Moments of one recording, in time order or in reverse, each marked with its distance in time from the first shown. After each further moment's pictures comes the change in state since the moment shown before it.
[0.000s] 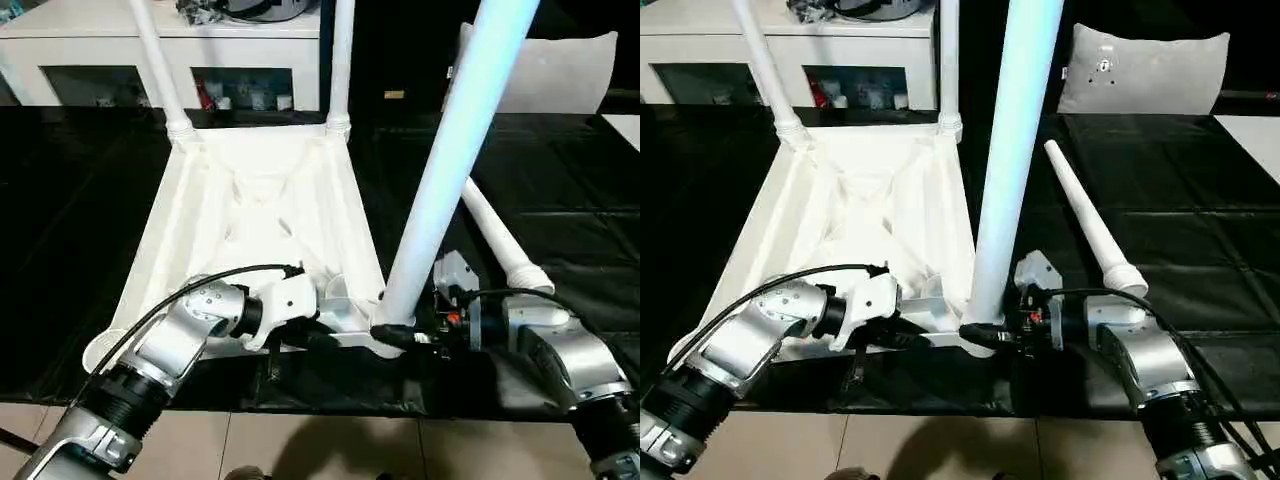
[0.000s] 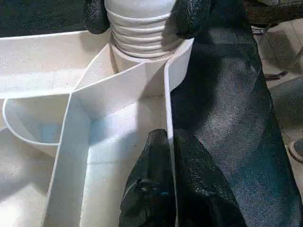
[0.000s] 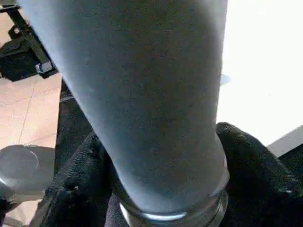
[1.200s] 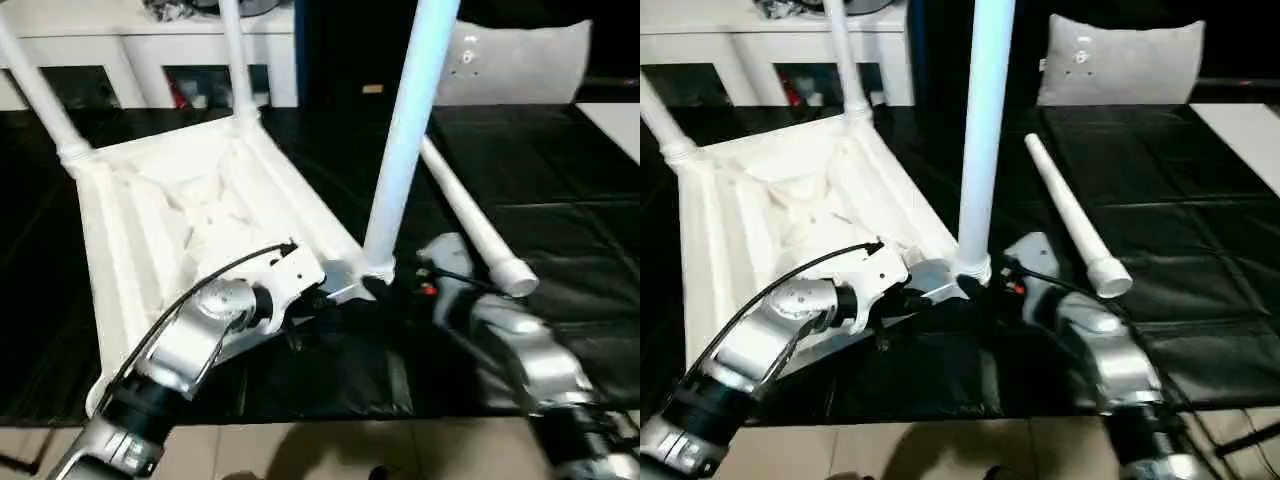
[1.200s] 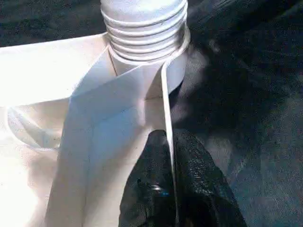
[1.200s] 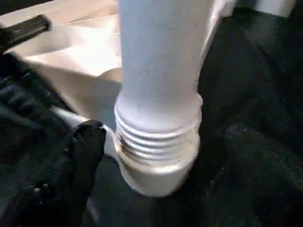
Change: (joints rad) left arm 0.008 -0.093 0.076 -0.028 0.023 0.172 0.283; right arm 0.050 0.085 -0.089 -0.046 -0.093 -0.108 -0.387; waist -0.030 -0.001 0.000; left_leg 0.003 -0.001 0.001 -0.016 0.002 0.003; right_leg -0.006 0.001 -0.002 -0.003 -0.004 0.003
